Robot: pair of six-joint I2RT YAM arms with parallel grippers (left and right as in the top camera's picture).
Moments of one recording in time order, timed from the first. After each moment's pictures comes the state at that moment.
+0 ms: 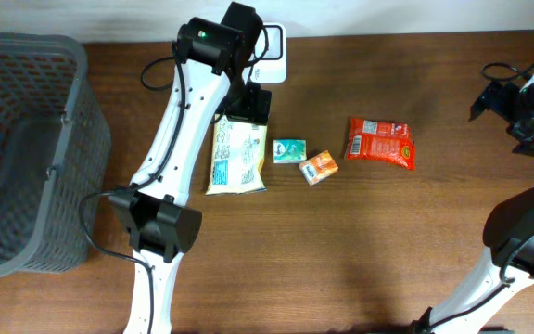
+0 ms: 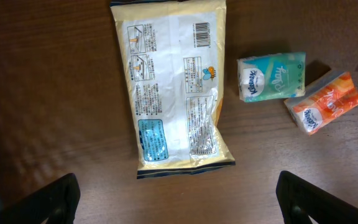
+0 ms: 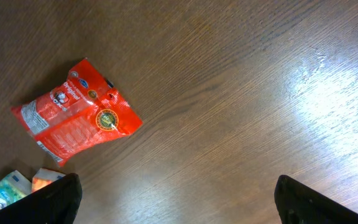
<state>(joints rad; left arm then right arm) -0.40 2.32 2.59 -1.69 -0.05 -0.22 -0.43 2.09 2.19 -1.59 -0.08 0.31</state>
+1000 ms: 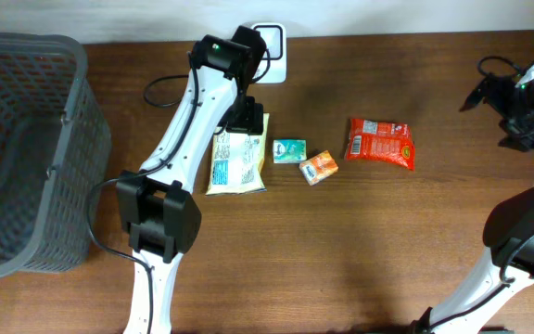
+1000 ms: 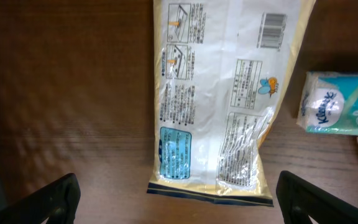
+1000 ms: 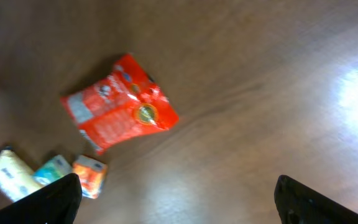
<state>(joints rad) -0.40 2.31 2.34 -1.54 -0.17 -0.36 -0.42 2.09 2.19 -1.55 -0.24 0.32</state>
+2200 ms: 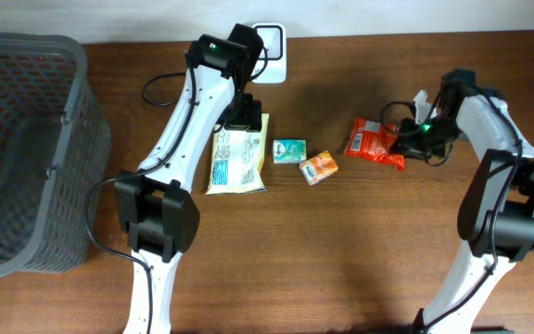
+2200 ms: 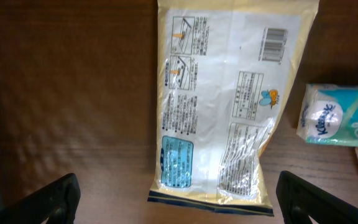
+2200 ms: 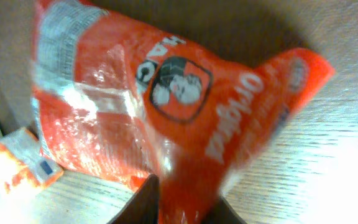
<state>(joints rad) -0.39 2.31 2.34 -1.52 -0.18 -0.36 -0.21 2.15 1.63 -1.03 -0.38 -0.04</state>
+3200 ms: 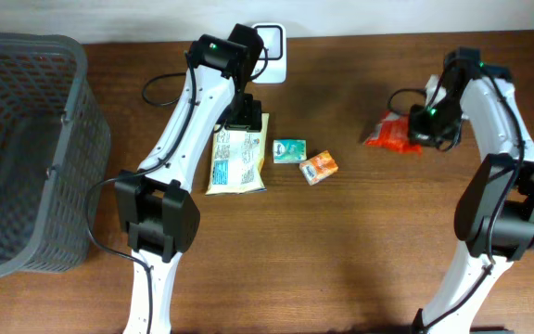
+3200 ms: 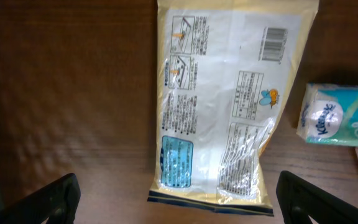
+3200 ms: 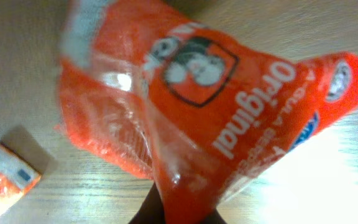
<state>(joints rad) -0.39 2.31 2.34 -1.52 -0.18 -0.36 -0.18 2.14 1.82 -1.20 -0.10 0.07</state>
